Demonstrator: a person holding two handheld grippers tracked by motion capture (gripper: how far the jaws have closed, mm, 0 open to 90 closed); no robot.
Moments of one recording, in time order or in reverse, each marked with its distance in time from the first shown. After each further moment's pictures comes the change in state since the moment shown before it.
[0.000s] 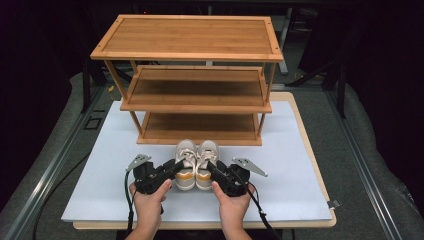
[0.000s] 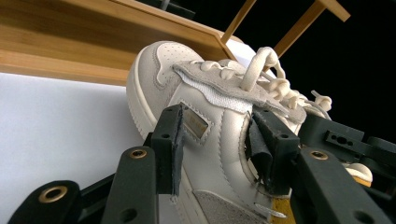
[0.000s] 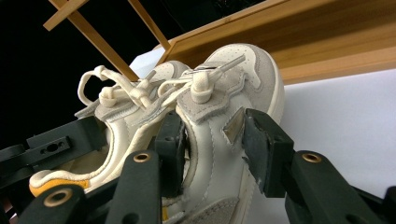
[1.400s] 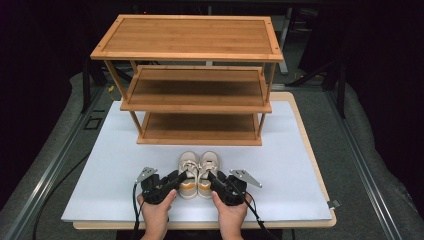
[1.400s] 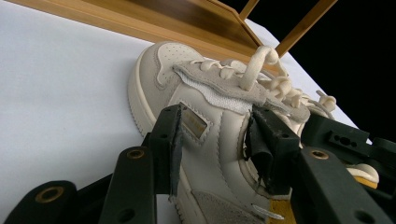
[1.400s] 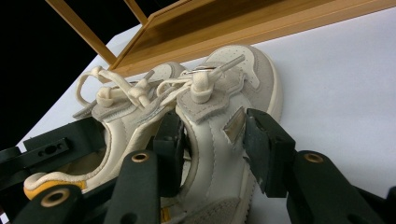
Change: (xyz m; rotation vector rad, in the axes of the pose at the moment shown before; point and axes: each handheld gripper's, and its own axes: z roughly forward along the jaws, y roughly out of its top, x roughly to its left) left arm 0.026 -0.052 0.023 0.006 0.018 -0.025; right arm -0.026 -0.046 0.022 -0.007 -0.032 -0.006
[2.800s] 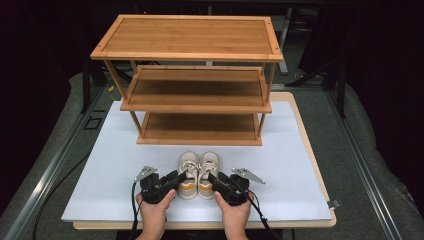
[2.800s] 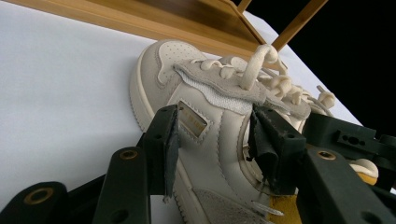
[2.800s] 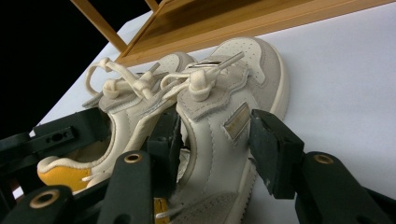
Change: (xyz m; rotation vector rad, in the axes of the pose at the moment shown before) left arm 0.001 0.003 -0.002 0.023 -0.002 0.021; right arm -0.008 0.006 -0.003 0.064 0.064 -0.012
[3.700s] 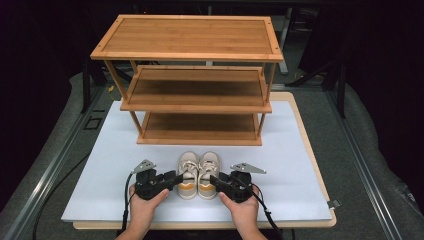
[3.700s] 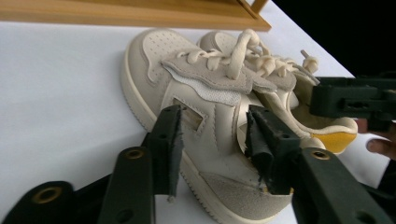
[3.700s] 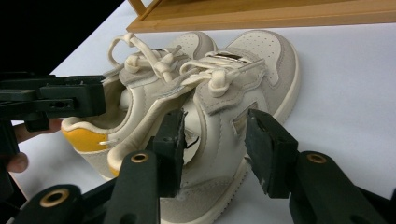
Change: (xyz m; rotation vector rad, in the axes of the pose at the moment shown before) left arm 0.010 0.022 -0.011 0.145 -0.079 0.159; right arm -0.002 0.021 -0.011 0.150 0.064 -0.163
